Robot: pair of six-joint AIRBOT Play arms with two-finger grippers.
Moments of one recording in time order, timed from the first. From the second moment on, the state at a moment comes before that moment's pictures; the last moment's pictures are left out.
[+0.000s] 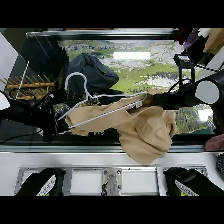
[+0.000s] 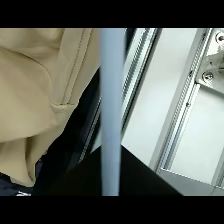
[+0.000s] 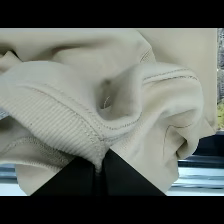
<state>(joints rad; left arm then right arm) -0.03 -0.89 1.06 1.04 -1.71 -0.53 0.42 -1.02 1.36 -1.63 1.53 1.99</state>
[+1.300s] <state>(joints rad) -0.23 -1.04 1.00 0.92 -1.49 -0.47 0.45 -1.02 1.42 -1.53 1.48 1.89</state>
